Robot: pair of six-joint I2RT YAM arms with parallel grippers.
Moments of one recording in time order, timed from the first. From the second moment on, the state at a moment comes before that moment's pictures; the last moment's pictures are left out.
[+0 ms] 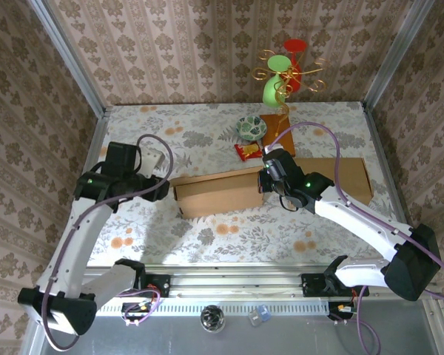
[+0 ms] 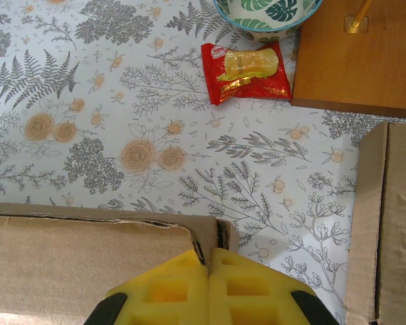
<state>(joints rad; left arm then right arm) -0.29 1.04 1.15 -1.09 0.22 0.10 0.67 1.26 1.00 -0.51 0.26 0.42</state>
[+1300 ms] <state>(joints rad) -0.35 1.23 1.20 -1.11 0.27 0.01 0.67 1.29 1.03 -0.52 0.26 0.45</state>
